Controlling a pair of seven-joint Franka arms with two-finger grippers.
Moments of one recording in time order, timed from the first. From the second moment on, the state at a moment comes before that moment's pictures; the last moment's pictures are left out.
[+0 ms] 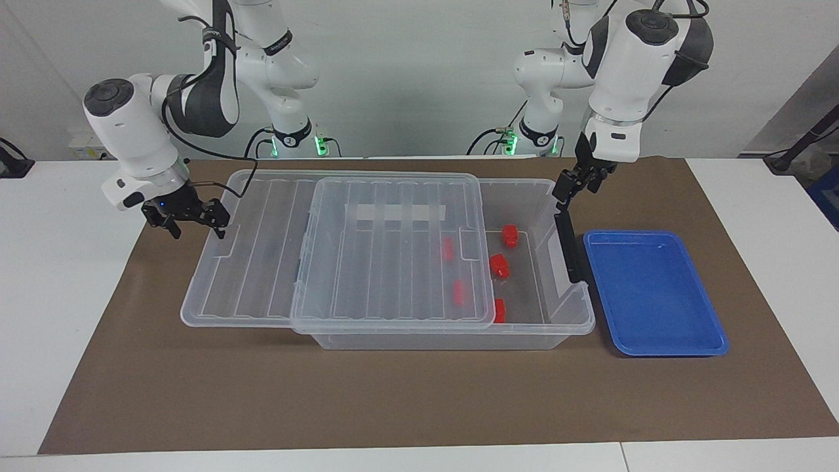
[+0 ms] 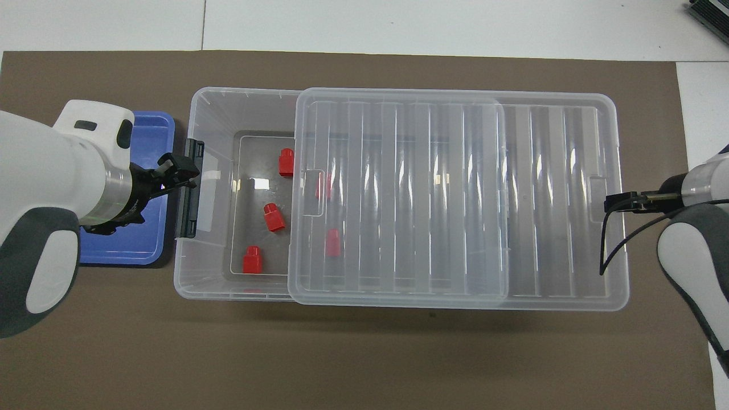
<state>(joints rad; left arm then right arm) -0.09 -0.10 -0.19 -1.87 0.00 1.86 -0.90 -0.18 -0.03 0.02 -2.06 -0.02 2.08 -0.13</state>
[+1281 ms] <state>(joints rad) -0.26 0.15 -0.19 -2.06 0.03 2.26 -1.00 -0.19 -0.05 0.04 -1.84 -0.02 1.87 -0.09</state>
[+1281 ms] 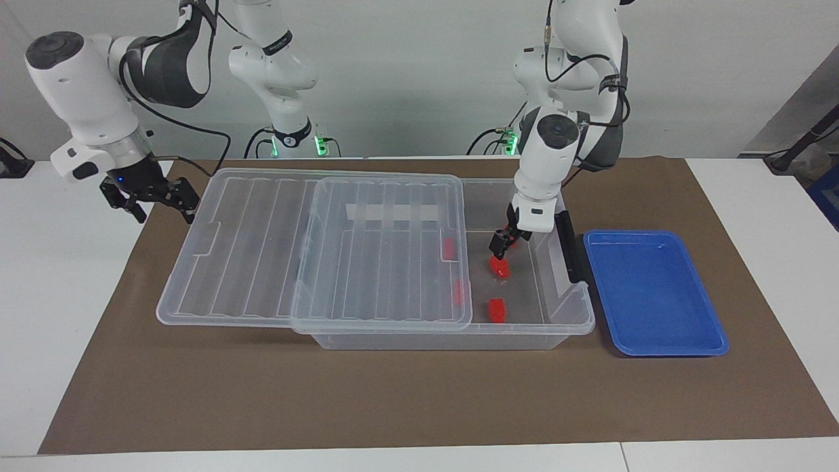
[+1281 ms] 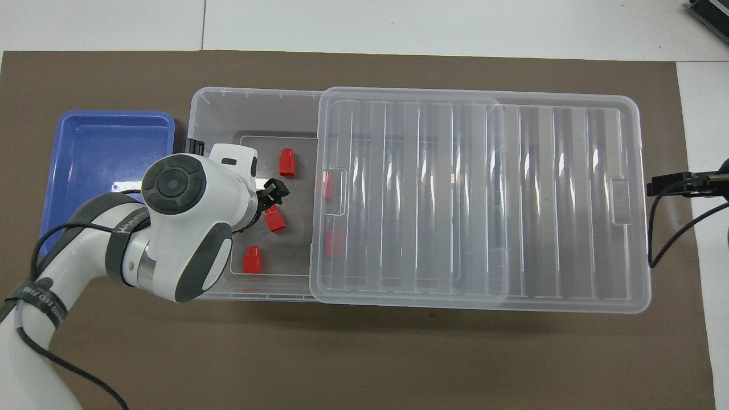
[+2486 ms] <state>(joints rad) -0.20 0.21 -0.17 -1.79 -0.10 1.92 -0.91 -0.06 0.01 0.04 -1.55 -0.07 1.52 0.15</state>
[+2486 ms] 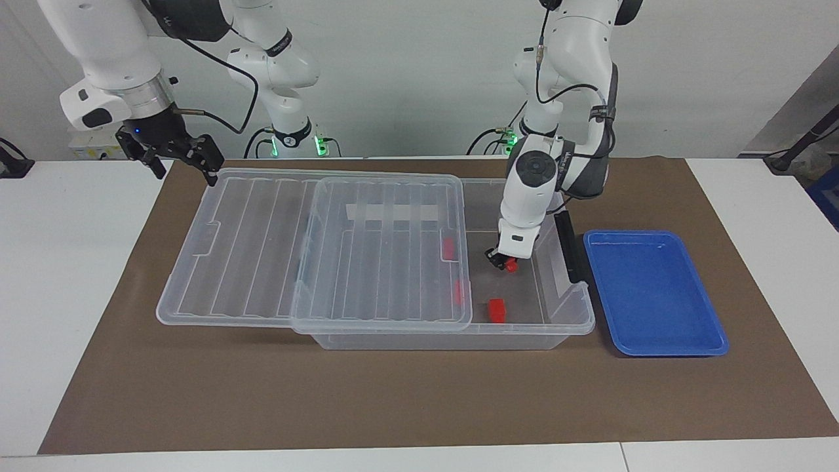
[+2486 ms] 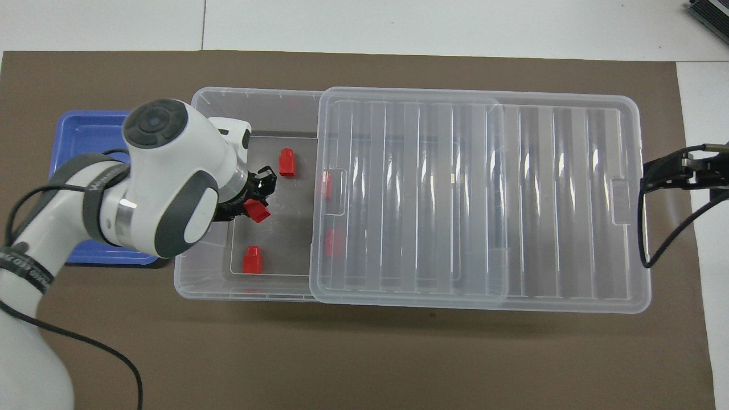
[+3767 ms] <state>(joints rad) 0.21 0.02 -0.15 -1.75 0.00 1.72 -0.11 -0.24 -0.04 0.03 -1.96 -0.07 2.05 0.14</state>
